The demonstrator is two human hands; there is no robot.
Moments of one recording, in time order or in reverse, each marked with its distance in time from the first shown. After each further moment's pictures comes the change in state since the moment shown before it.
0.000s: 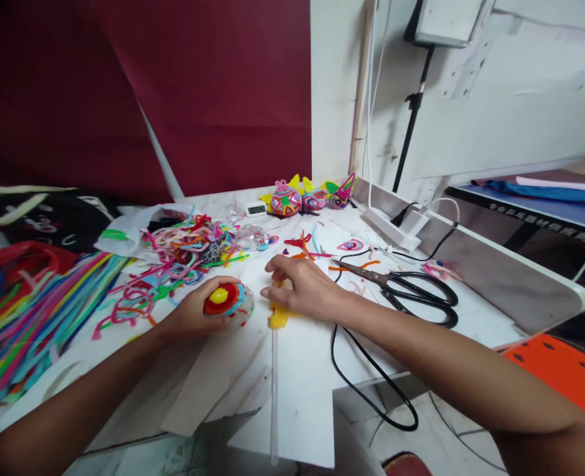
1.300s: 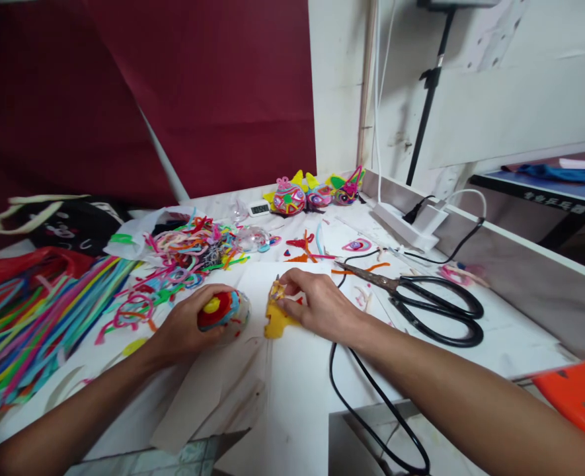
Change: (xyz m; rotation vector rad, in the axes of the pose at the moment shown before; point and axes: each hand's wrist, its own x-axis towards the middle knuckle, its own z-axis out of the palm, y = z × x) left_hand -0.011 0.025 0.000 0.216 0.062 0.008; right_hand -0.022 0.028 0.001 0.010 0.097 0.035
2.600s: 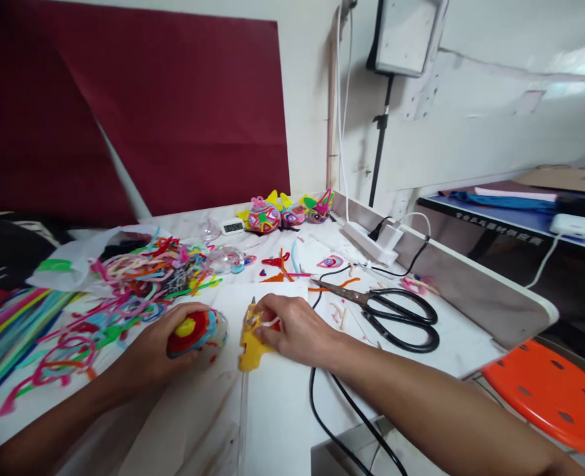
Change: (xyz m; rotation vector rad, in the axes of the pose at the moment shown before) left_hand 0.021 -0.017 0.002 0.000 0.010 0.112; right_hand 0.004 0.000 0.006 0.011 -0.071 0.090
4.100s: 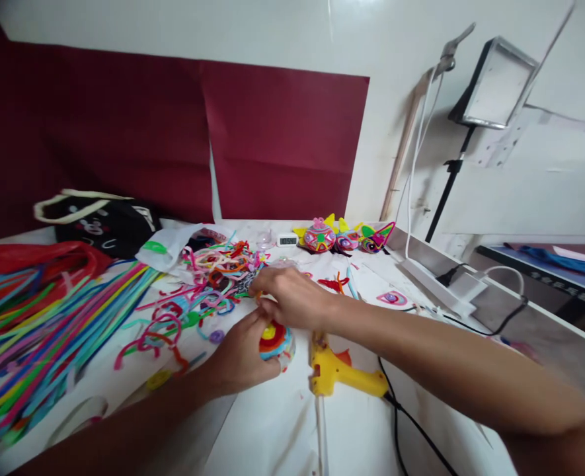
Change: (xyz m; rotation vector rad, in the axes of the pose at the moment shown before) left_hand -0.005 0.006 0.025 -0.123 0.123 -0.045; right_hand 0.120 -0.092 0.026 -0.474 -0.240 -0.514
